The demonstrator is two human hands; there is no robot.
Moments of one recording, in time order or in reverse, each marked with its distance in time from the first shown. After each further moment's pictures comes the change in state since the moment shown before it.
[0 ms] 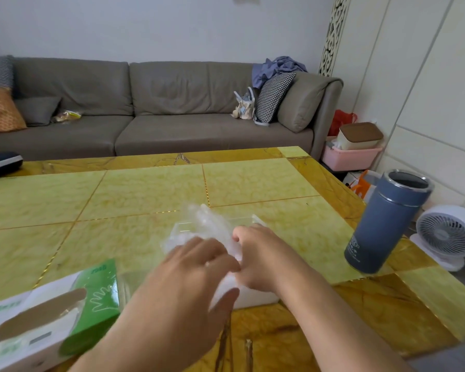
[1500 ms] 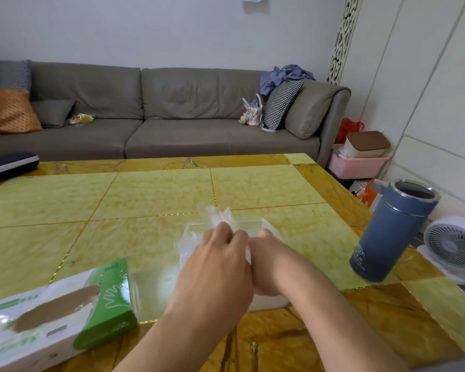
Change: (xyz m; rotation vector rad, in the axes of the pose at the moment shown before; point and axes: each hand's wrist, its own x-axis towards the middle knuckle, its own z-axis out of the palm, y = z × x) left_hand 0.037 0.024 0.020 0.002 0.067 -0.258; right_hand 0.004 -0.004 -0.002 -0.076 -0.144 0.108
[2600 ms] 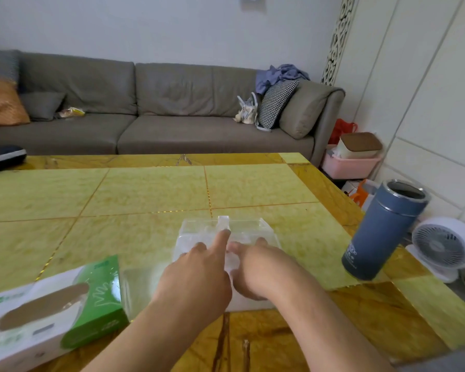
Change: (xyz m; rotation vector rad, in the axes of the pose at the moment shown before) left_hand 0.002 -0.023 0.016 0.142 -0.251 -0.228; right_hand -0.014 -0.017 -0.004 -0.086 -0.137 0.133
